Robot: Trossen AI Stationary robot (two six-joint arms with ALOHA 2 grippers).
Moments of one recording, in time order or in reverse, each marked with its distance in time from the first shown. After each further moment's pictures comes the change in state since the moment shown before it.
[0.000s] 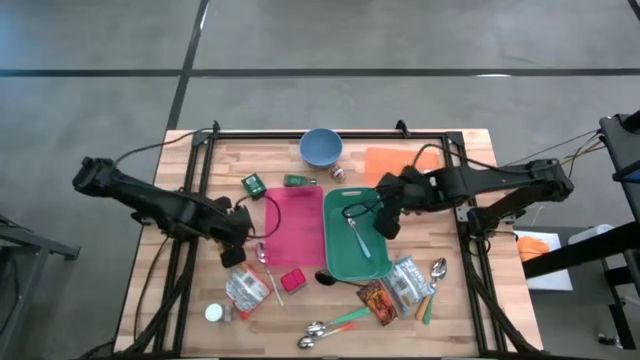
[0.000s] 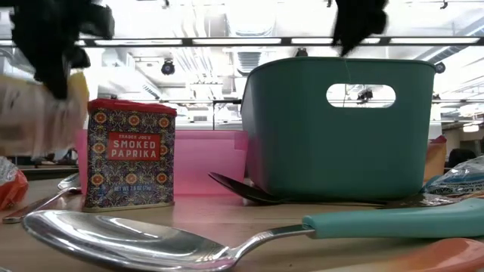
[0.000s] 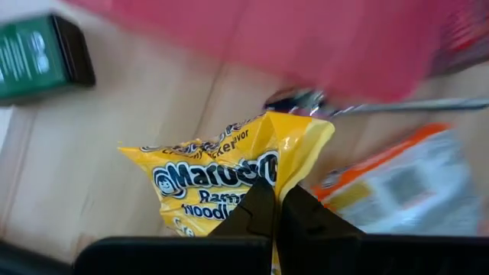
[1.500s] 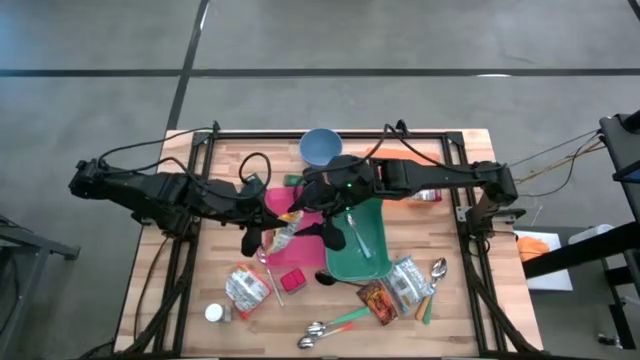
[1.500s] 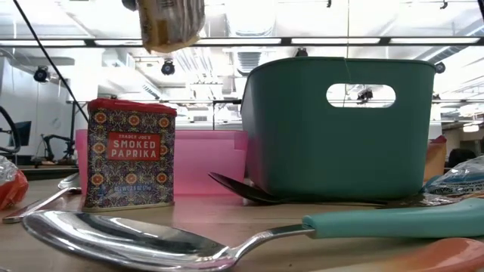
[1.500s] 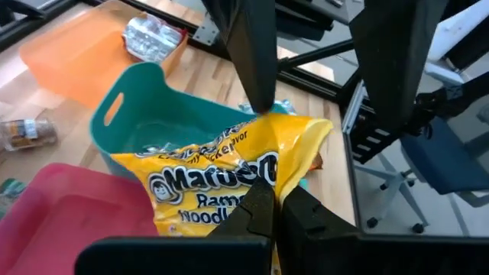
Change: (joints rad) left arm 0.101 -0.022 0.201 0.605 0.015 0.198; right arm -0.079 0.447 0.507 0.568 -0.594 -0.588
